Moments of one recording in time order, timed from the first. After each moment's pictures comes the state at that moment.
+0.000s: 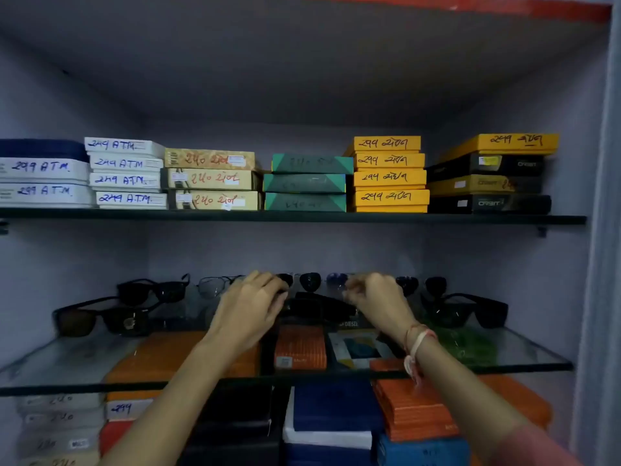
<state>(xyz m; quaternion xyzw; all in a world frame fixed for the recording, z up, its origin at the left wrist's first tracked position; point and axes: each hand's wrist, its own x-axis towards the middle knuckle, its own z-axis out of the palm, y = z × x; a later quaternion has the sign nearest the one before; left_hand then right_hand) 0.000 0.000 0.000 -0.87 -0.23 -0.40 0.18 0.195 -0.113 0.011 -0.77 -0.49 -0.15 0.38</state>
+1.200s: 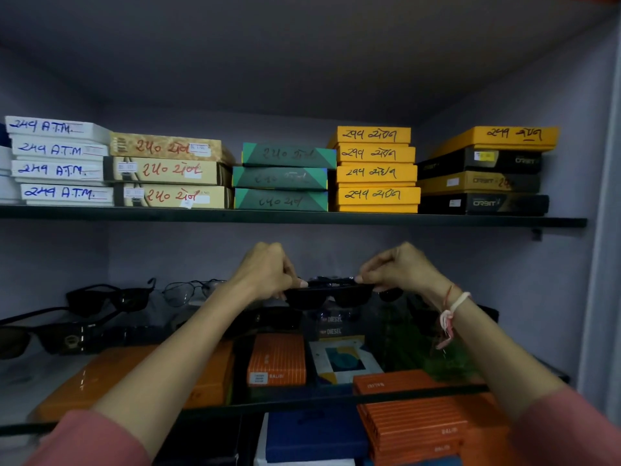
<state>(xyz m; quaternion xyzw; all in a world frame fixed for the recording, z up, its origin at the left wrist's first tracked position) 0.076 0.014 0.061 -0.91 -0.25 -0.31 -0.12 0.265 -0.132 0.059 -0.74 -0.48 0.02 0.46</state>
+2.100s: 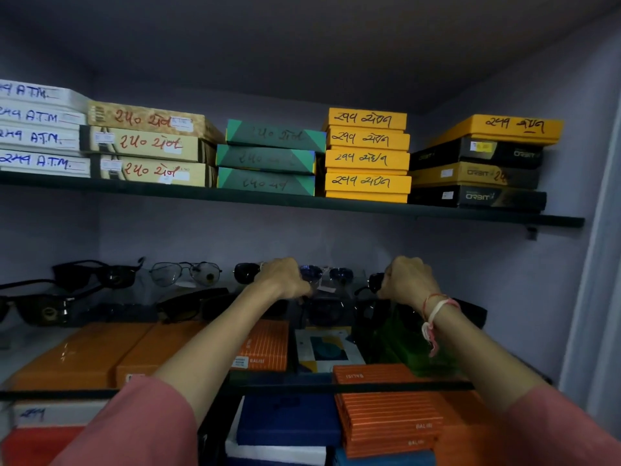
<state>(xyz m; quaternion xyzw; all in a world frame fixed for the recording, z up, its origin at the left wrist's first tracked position) 0.137 0.009 0.030 -0.90 -0.36 -0.19 -0.14 0.294 -0.131 0.037 -0.89 -0.39 -0.11 0.20</state>
